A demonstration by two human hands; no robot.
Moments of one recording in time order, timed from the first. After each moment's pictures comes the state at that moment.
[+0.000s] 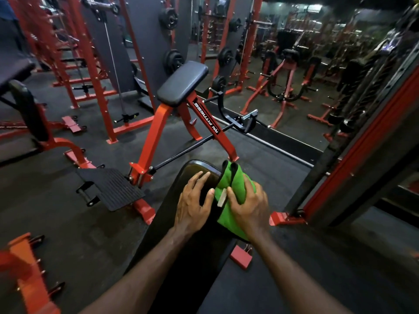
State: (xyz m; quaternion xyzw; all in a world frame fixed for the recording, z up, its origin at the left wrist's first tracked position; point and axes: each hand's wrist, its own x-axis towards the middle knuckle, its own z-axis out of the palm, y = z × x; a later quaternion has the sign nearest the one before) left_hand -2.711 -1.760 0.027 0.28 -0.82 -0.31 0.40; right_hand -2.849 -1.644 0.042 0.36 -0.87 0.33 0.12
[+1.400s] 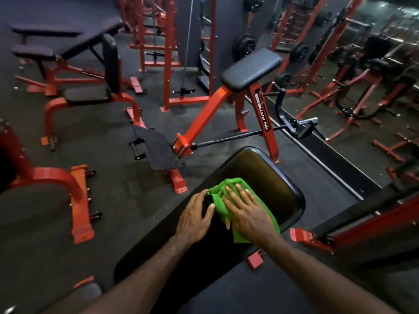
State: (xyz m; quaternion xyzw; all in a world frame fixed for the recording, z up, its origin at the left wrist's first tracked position) left_hand -2.594 -1.735 -0.058 0.46 -0.74 -0.38 0.32; right_hand -2.798 -1.671 -0.010 0.78 -0.59 -0.09 0.15
